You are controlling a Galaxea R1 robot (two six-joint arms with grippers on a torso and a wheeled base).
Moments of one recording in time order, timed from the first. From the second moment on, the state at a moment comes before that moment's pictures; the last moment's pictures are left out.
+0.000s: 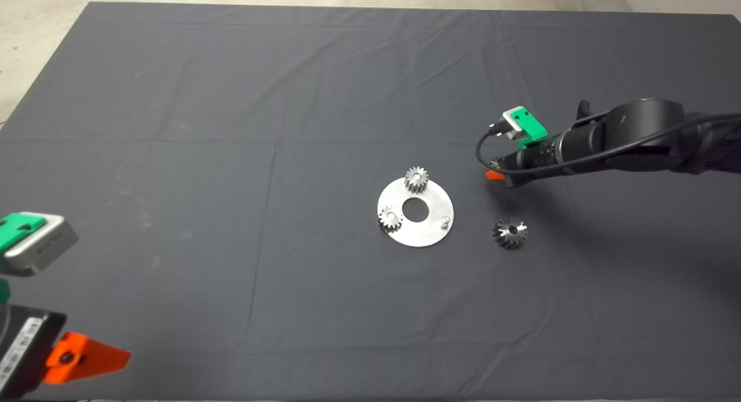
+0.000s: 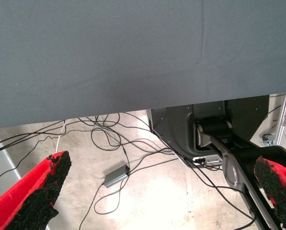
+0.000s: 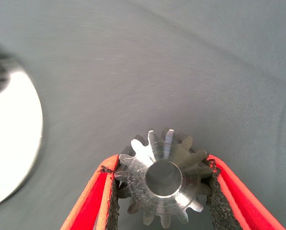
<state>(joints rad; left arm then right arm) -0.85 1.78 -0.29 -0.15 1.53 -1.37 0.30 2.28 -0.97 -0.76 -1.19 1.00</state>
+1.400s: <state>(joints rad) -0.85 1.77 -0.29 -0.15 1.53 -1.37 0.31 2.45 -0.85 -0.68 -1.28 1.05</state>
